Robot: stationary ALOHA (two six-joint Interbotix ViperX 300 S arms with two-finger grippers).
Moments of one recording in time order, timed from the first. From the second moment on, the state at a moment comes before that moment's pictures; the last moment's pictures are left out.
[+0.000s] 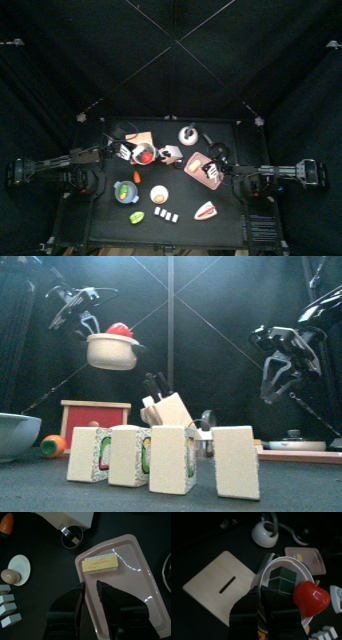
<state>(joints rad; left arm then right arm) 0.33 -0.68 0.75 0.47 0.63 -0.96 -0.17 -0.56 1.05 -0.46 0.35 1.17</state>
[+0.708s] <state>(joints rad) 0.62 -0.63 0.92 0.42 0.43 -0.95 -0.17 -0.54 1.08 -0.48 0.33 1.17</state>
